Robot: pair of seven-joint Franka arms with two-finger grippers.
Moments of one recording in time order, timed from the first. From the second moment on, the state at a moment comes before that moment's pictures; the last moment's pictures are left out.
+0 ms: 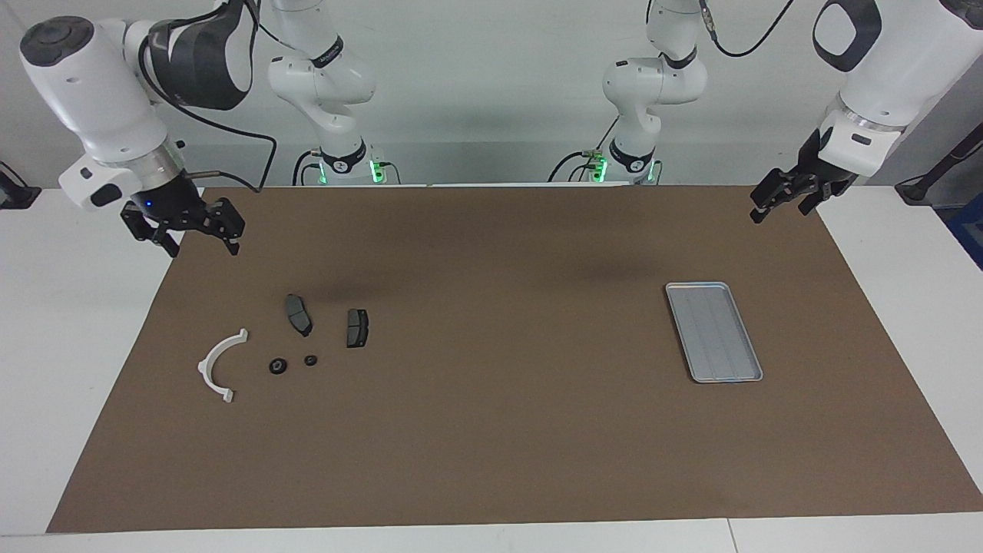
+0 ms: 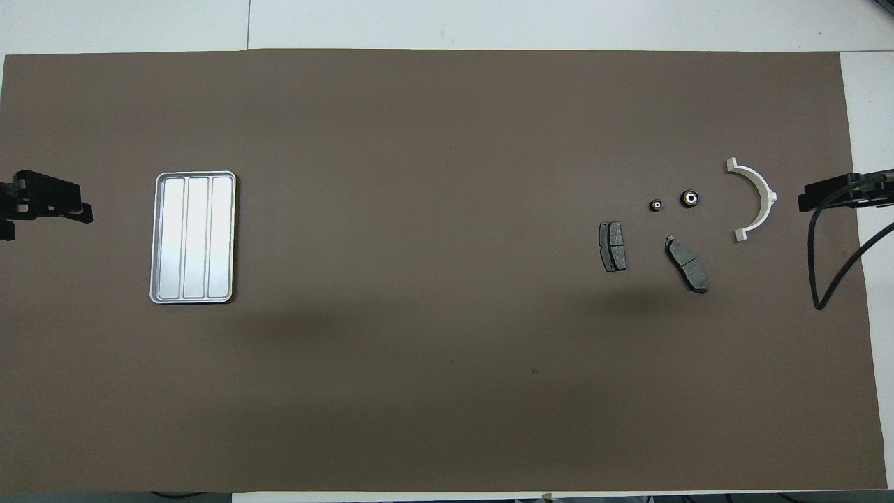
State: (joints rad) left arm -0.06 0.00 0.08 -1.60 -0.04 1.57 -0.11; right arm -0.09 0.06 -0.03 -1.71 -0.01 1.81 -0.15
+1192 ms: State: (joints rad) left arm -0.06 -0.01 0.09 -1.61 -0.04 1.57 -0.11; right arm -0.07 0.41 -0.02 -1.71 0.00 2.16 -0.15
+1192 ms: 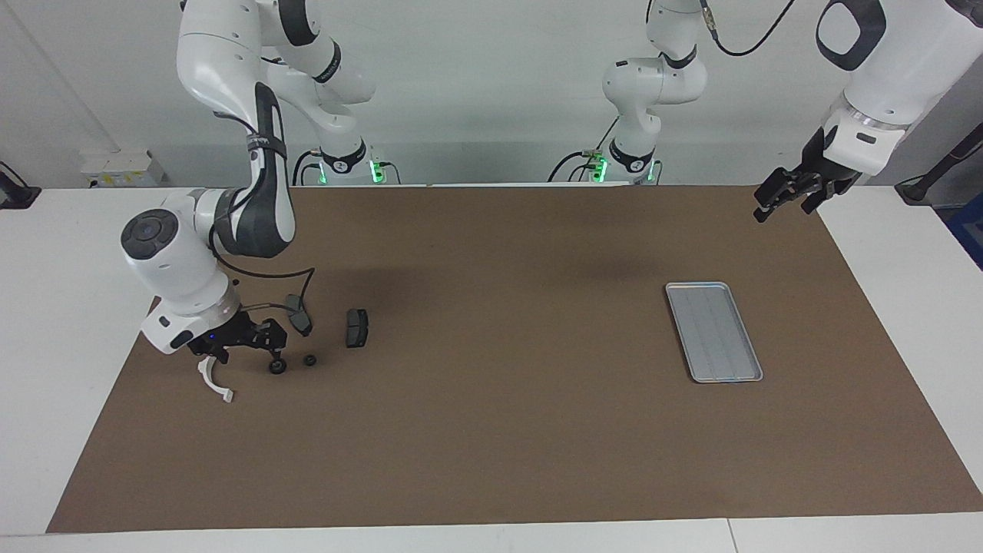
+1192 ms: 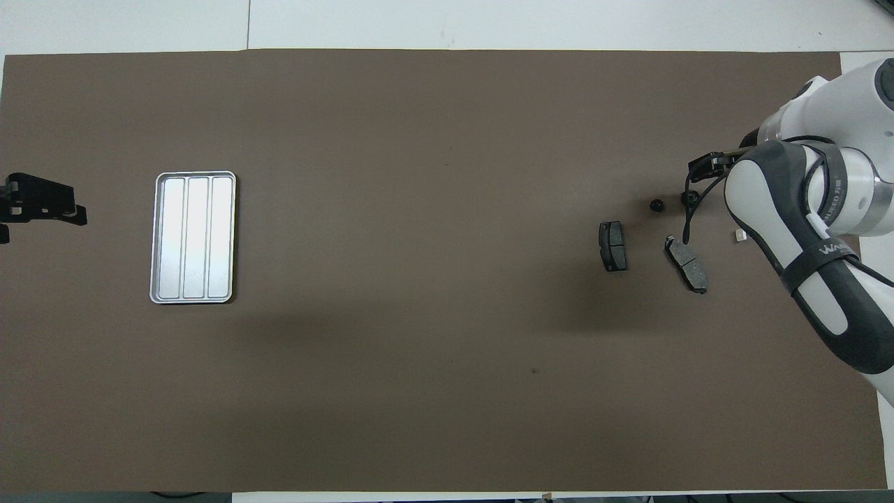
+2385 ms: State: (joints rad) left arm -0.03 -0.04 0.09 -1.69 -0.04 1.65 -0.11; right arm -0.05 0.47 -0.02 -1.78 0.00 2.20 -0.15
